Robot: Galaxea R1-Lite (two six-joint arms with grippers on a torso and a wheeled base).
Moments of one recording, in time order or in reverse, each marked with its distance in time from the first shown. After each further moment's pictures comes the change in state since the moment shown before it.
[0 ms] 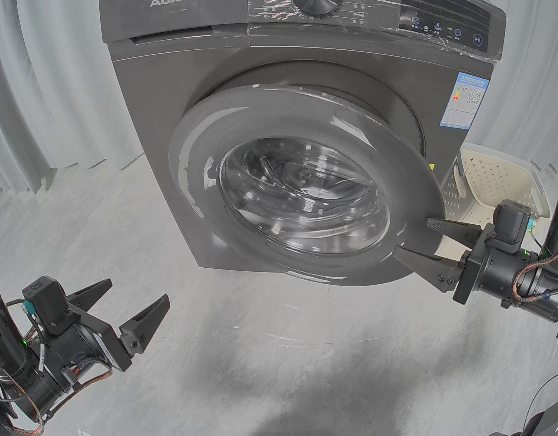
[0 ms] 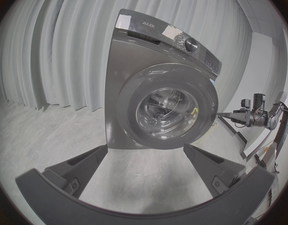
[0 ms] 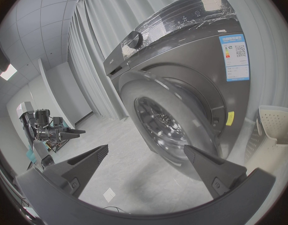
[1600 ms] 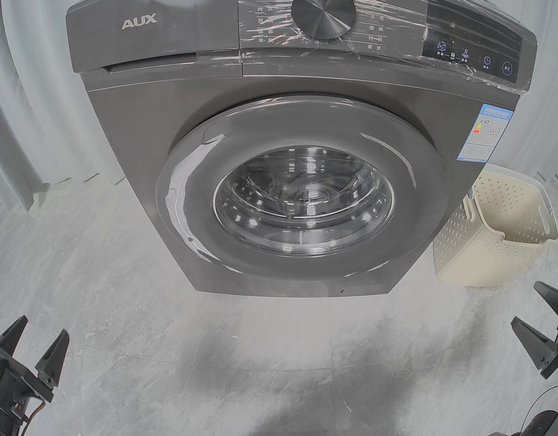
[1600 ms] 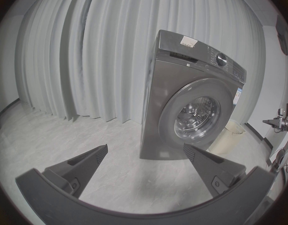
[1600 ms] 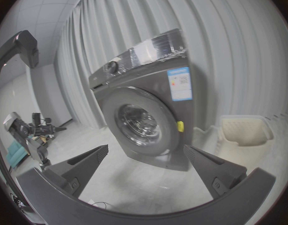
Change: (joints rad) left arm 0.345 -0.586 0.195 0.292 -0.060 0.093; right arm -0.190 -0.714 0.379 0.245 -0.062 -0.022
